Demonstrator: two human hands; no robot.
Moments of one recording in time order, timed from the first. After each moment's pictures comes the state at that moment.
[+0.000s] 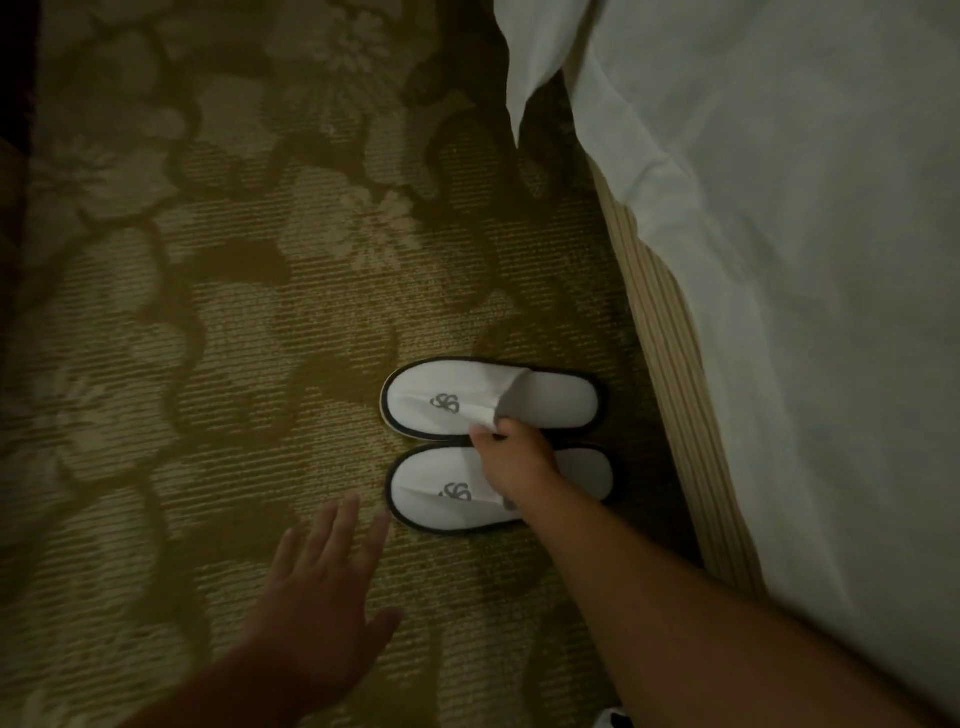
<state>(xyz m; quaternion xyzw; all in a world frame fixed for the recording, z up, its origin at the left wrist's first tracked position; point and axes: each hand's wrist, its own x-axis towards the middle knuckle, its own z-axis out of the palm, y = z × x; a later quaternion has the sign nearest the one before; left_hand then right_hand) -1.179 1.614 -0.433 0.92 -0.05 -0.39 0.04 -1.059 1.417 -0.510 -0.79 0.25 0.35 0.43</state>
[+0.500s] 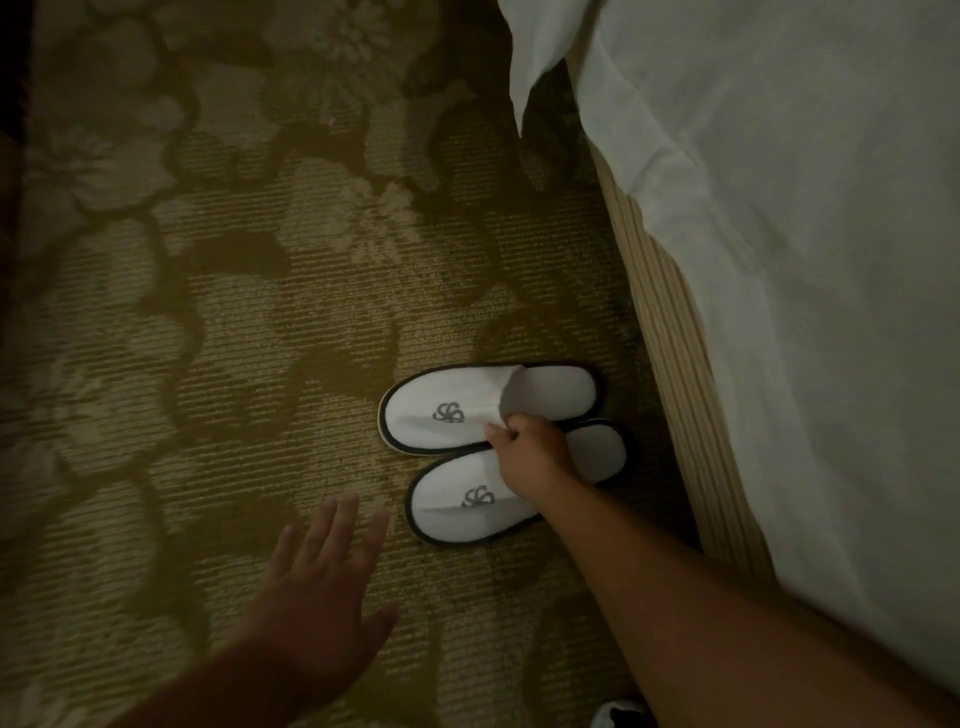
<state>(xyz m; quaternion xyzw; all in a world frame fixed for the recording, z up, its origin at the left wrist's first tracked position) -1.183 1.616 -0.436 0.92 -0.05 -0.38 0.04 -1.062 1.401 -0.509 -0.82 0.20 0.33 0.42</state>
